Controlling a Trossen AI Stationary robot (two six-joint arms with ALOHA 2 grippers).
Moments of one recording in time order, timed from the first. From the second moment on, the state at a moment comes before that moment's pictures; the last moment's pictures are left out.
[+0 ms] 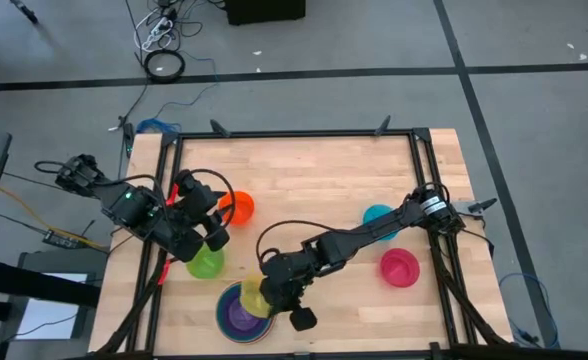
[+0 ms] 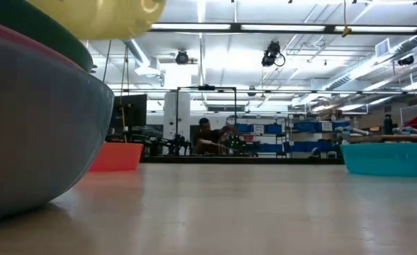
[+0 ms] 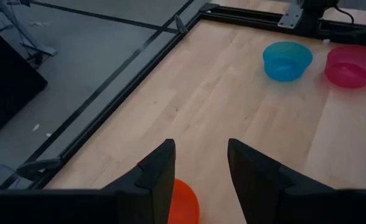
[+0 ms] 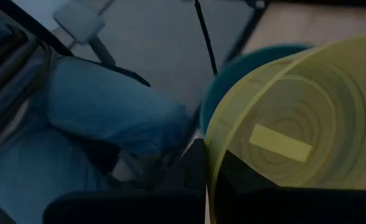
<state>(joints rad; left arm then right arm) -0.55 1.25 1.47 -1.28 -0.93 -0.82 0.36 2.13 1.91 -0.45 -0.36 0.11</state>
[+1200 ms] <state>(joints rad) -0.55 1.25 1.47 -1.25 -0.95 -0.82 0.36 2.13 1.81 -0.20 -0.37 0.15</state>
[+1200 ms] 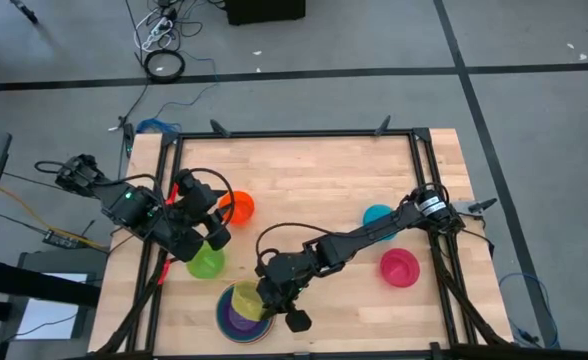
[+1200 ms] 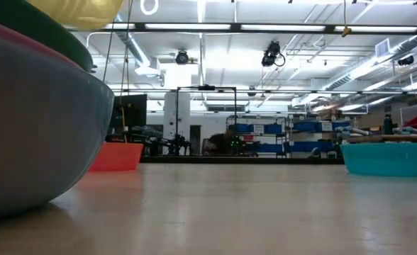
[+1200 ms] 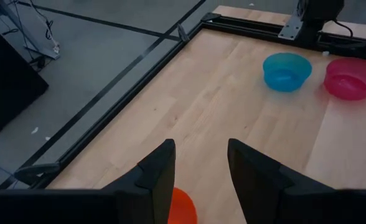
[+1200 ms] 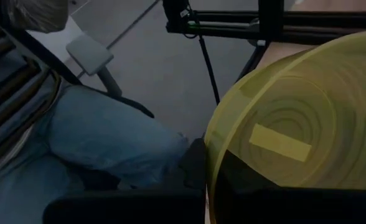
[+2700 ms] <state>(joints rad) -0.55 1.25 1.47 -1.30 -0.84 -0.81 0.31 2.13 1.78 -0.17 -0.39 0.24</state>
